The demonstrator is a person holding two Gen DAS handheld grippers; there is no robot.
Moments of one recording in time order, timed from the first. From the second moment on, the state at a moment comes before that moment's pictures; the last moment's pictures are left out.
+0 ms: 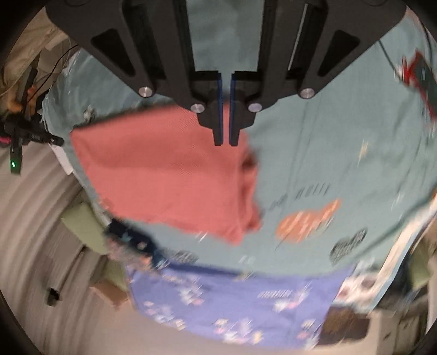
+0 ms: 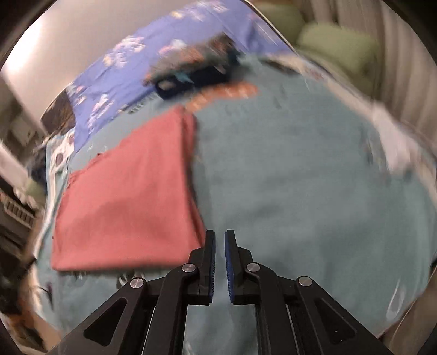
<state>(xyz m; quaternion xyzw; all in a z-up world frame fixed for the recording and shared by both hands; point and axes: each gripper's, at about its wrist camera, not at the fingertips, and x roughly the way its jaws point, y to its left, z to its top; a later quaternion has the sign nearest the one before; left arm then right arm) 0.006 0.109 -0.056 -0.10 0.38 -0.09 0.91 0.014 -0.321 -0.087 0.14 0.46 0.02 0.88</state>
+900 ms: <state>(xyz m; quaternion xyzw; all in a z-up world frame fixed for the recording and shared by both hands) 0.231 0.096 -0.132 -0.02 0.44 -0.01 0.90 0.252 -0.279 -0.130 0.11 0.50 0.07 0.85</state>
